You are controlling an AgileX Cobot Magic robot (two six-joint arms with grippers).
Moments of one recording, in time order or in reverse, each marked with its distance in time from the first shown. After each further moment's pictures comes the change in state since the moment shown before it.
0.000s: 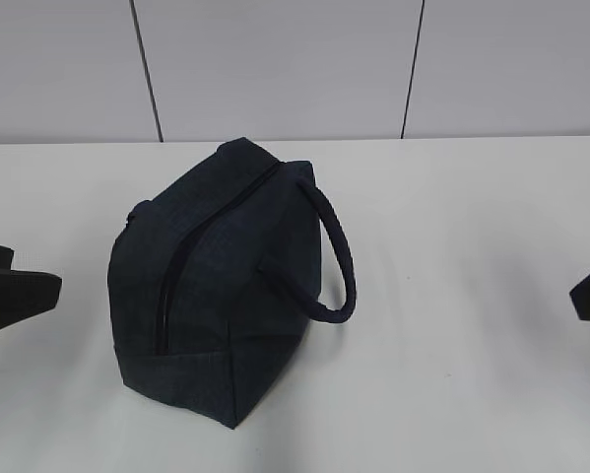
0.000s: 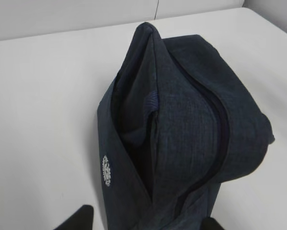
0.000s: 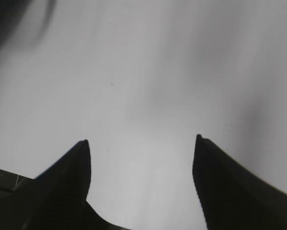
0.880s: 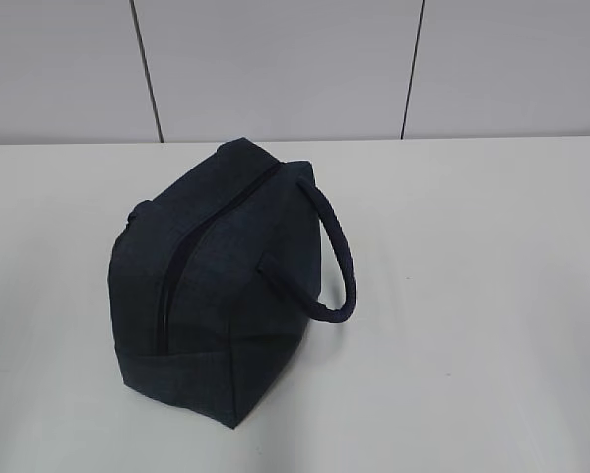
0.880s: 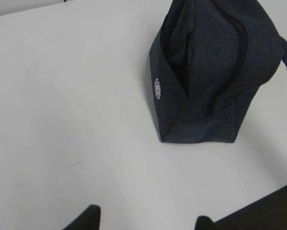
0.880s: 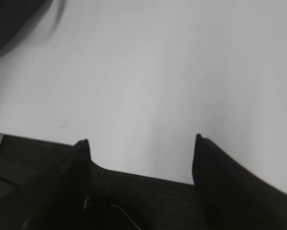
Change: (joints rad) left arm 0.000 -0.493 -0.128 0.699 0.594 -0.642; right arm 0.000 -0.799 0.210 -0.103 0.288 0.130
